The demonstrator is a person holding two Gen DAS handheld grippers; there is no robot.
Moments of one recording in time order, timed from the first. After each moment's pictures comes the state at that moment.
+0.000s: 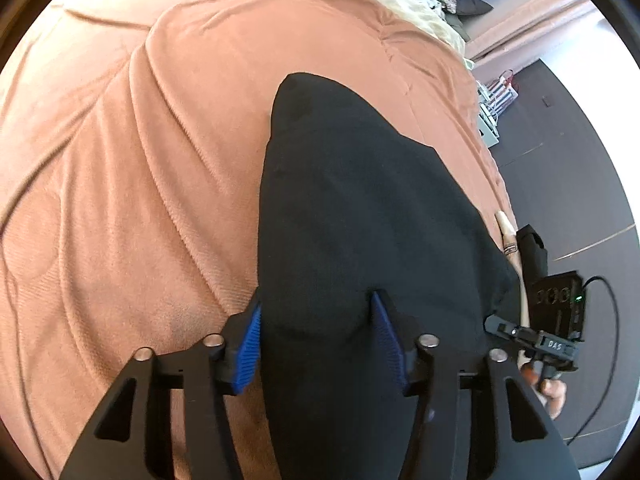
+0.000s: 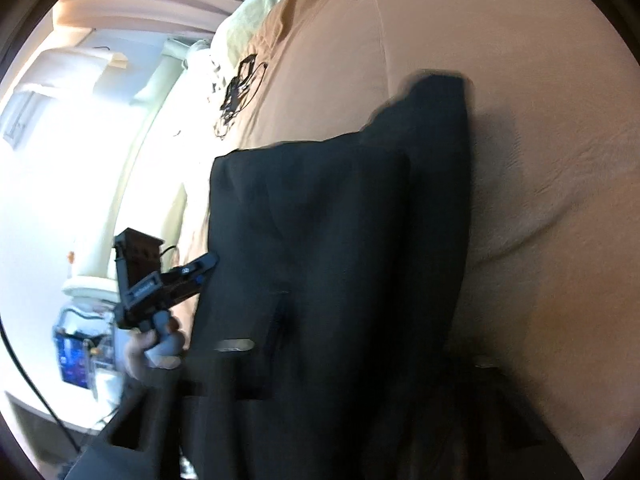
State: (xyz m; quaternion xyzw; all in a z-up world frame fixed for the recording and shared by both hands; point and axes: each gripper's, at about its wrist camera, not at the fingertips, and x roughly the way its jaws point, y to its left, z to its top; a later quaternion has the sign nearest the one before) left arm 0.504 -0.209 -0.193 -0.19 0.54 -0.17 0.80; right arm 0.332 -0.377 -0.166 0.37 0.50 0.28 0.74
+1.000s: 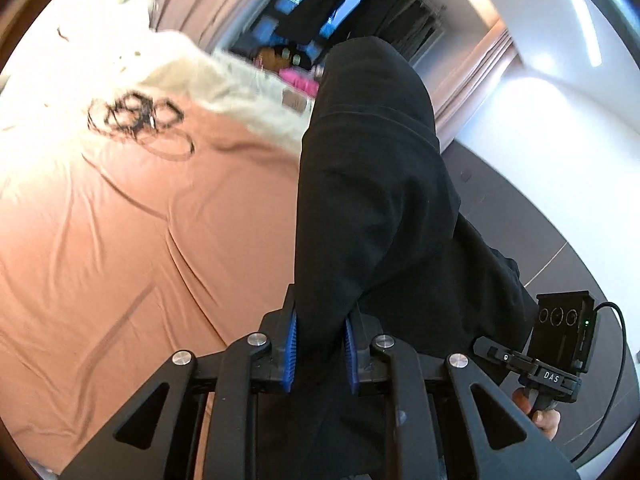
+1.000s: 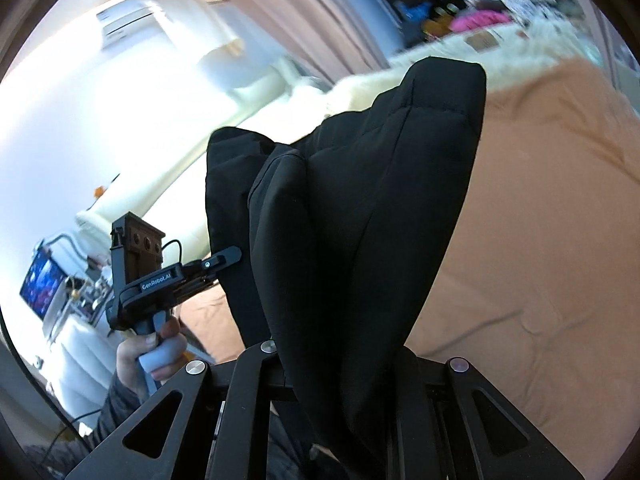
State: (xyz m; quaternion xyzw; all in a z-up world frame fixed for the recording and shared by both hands) left arm 0.357 -0.108 0.035 -0.22 0.31 -0.22 0.90; right arm 0.265 -0.274 0.040 0.21 0.32 0.32 0.87
